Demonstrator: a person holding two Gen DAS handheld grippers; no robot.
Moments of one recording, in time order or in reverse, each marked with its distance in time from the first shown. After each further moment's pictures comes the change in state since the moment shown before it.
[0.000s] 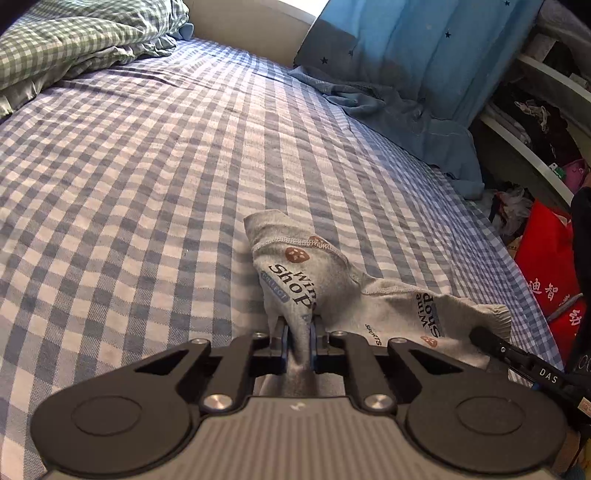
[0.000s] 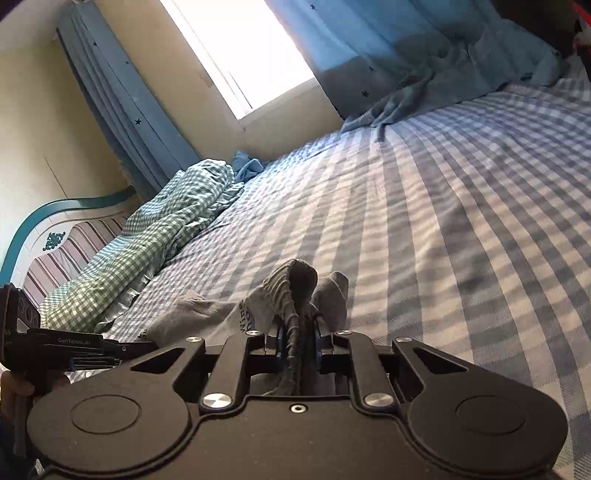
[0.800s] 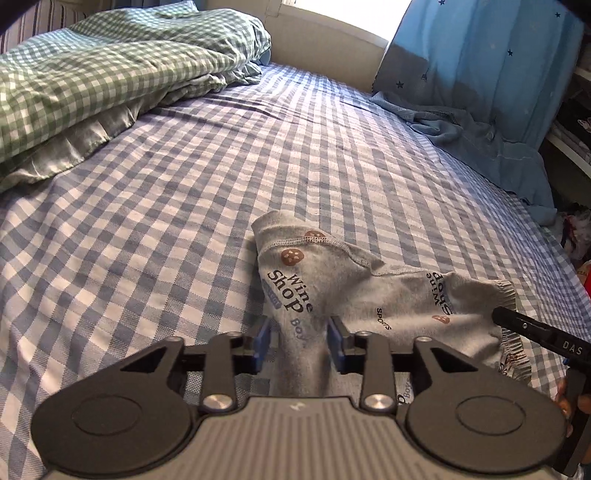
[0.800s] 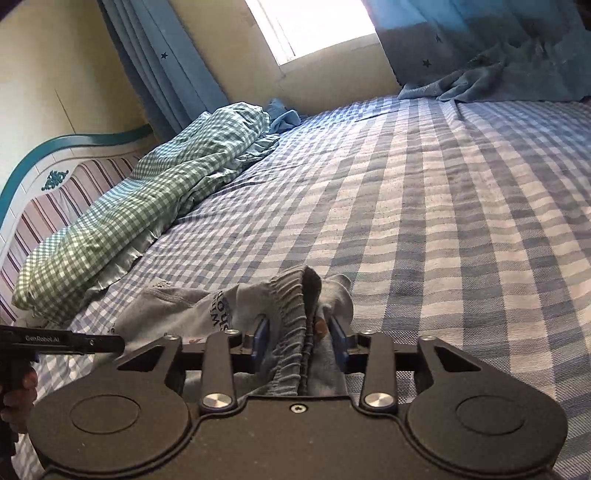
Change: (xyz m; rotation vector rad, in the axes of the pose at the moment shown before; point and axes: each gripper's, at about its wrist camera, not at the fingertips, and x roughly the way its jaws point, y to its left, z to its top) left arm -0.031 0.079 0.030 -0.015 -0.056 0.241; right arm 0.121 0.085 0.023 -0.160 0.149 -0.009
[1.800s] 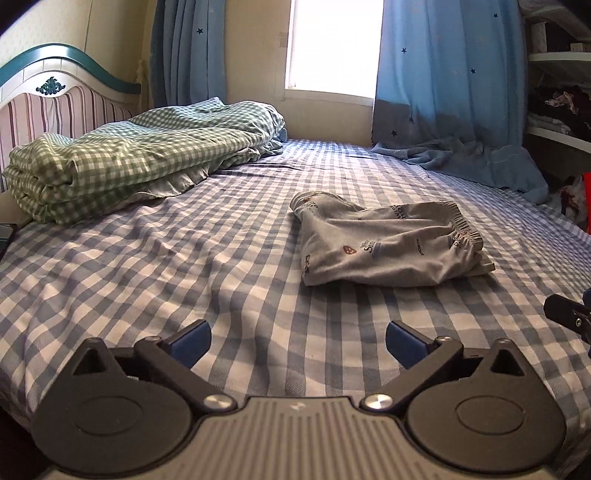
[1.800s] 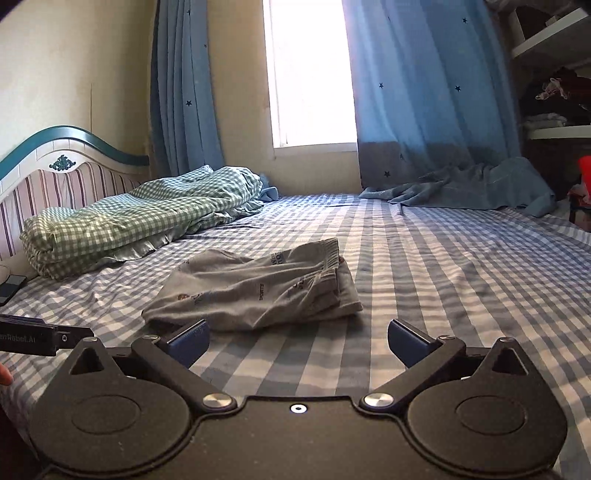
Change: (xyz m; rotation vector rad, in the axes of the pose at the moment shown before) left arm -0.167 -0.023 -0.203 0.148 -0.293 0.186; right arm -0.194 0.121 -0.193 -0.208 -0.305 -0.249
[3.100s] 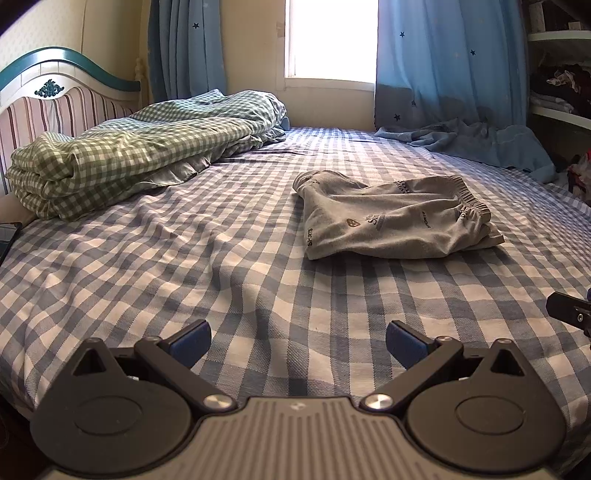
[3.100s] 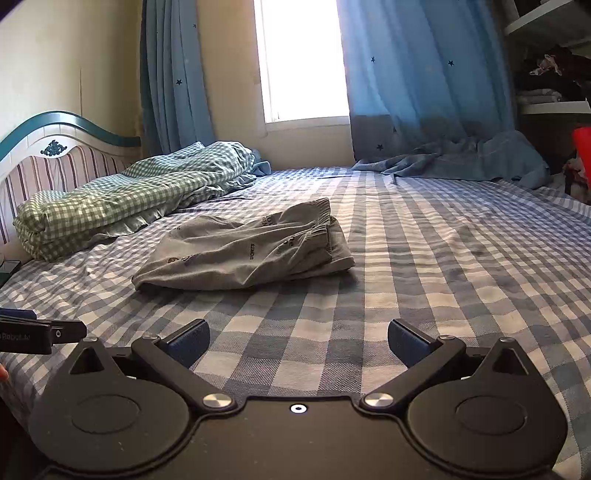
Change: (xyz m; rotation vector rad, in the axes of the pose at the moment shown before) left arm 0.009 -0.001 -0.013 0.044 0.039 0.019; right arm 0.011 -0.012 -0.018 0.034 0.078 -0.004
